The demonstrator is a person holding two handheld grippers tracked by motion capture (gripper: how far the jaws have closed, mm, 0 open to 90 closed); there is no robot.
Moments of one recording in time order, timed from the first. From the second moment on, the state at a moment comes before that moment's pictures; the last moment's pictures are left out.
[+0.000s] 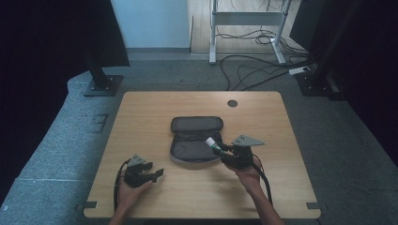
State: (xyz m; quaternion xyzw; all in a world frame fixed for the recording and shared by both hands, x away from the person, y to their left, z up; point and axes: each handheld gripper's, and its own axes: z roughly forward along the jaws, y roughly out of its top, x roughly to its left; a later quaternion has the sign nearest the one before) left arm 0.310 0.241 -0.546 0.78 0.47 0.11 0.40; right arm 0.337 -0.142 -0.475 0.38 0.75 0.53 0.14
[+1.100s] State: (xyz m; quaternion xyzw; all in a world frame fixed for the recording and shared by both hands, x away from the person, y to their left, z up) left arm 0.311 0.242 -0.546 0.78 0.47 0.11 0.40; right arm 0.383 -0.094 -0.489 0.36 0.78 0.49 0.13
